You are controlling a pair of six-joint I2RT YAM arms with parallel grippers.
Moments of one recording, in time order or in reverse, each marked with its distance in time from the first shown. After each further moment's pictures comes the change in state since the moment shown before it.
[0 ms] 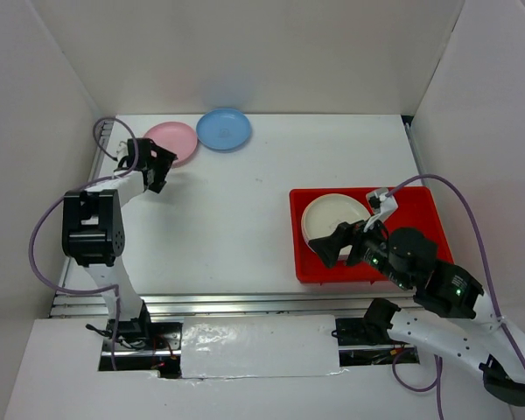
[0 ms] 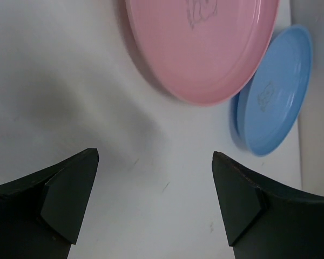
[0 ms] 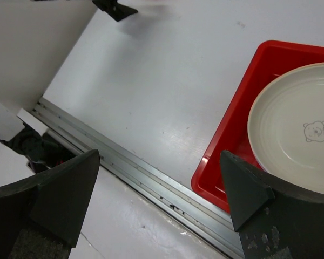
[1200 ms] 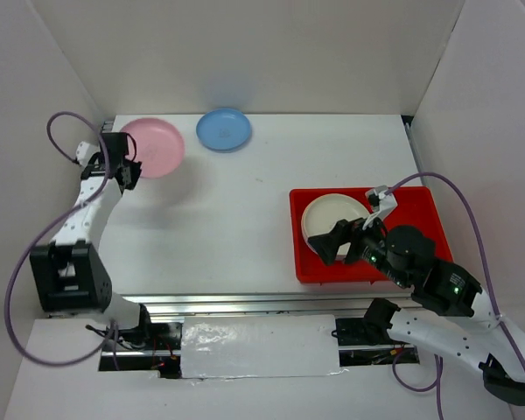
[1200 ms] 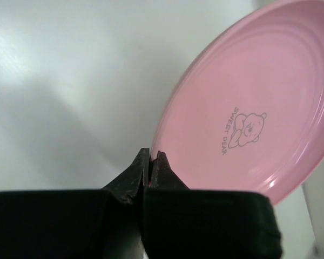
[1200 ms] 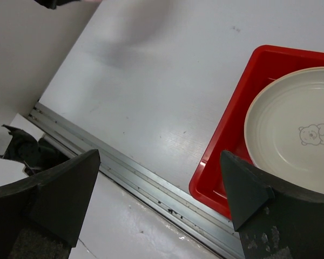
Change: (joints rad) left arm 0.072 -0.332 0.014 -0.452 -0.282 -0.019; right arm -0.003 0.026 -0.008 0.013 0.014 -0.013
